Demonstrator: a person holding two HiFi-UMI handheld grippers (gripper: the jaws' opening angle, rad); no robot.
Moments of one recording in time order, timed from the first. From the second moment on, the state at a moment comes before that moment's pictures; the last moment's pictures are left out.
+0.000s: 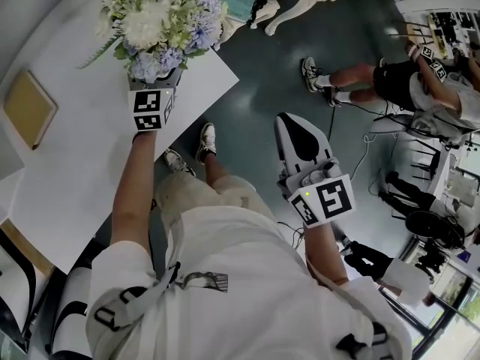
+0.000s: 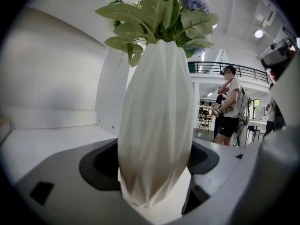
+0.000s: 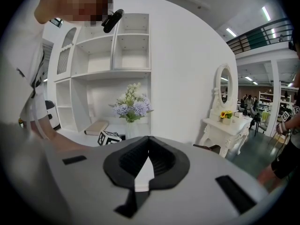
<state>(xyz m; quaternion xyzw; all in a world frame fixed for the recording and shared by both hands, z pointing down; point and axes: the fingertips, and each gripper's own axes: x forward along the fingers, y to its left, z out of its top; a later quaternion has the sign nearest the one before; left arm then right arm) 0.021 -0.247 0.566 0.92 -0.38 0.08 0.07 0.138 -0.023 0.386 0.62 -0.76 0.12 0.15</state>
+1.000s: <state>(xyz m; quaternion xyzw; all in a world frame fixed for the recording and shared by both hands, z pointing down) -0.015 -0.224 0.554 0.91 -0.39 0.10 0.10 0.115 -0.032 0.383 0.61 -0.77 0.13 0.11</state>
